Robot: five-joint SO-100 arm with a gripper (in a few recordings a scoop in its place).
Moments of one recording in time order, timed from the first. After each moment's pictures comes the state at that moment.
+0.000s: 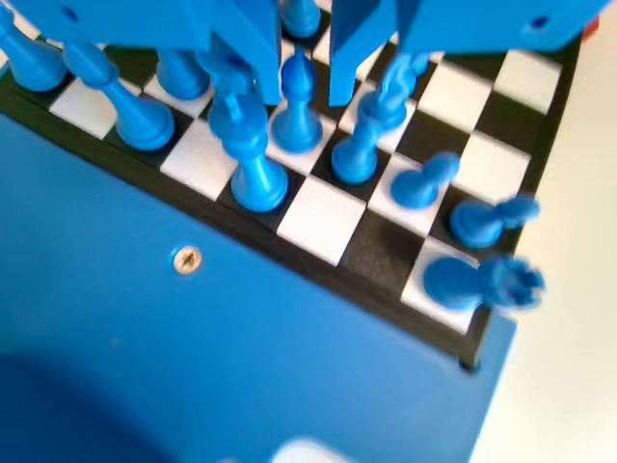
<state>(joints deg) 7.7 102.7 148.4 39.8 -125.7</state>
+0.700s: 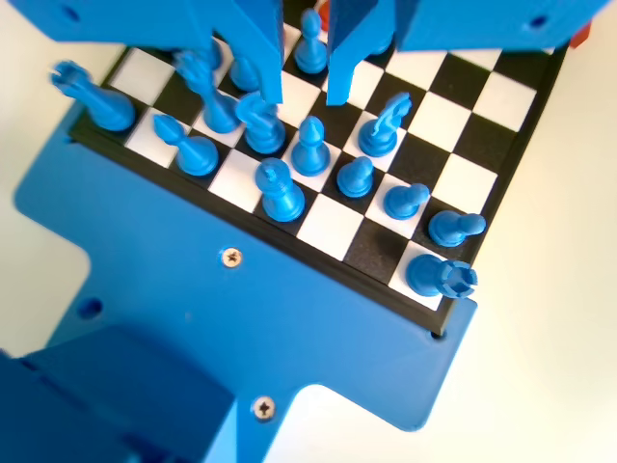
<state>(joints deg) 5.4 107.7 137.5 60.5 -123.5</state>
